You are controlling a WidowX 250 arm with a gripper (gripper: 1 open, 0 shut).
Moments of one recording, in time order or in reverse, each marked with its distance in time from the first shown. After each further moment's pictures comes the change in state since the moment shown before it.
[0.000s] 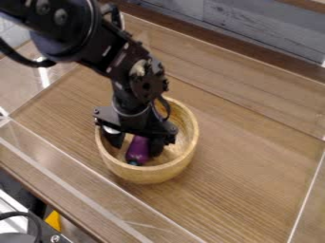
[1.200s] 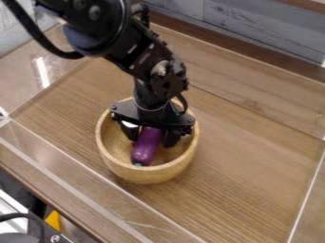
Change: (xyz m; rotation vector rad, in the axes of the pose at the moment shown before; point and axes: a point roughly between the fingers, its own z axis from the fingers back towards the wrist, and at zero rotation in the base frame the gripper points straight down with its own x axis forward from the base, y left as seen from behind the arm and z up) arm 0.013 -0.036 -0.008 -0.043 -0.049 -0.005
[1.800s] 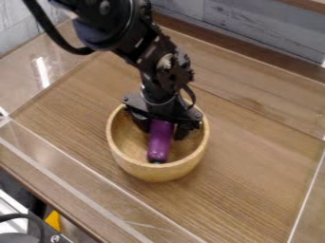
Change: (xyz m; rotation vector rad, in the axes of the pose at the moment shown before) arm 0.002 -0.013 -0.003 -0.055 0.001 -0.119
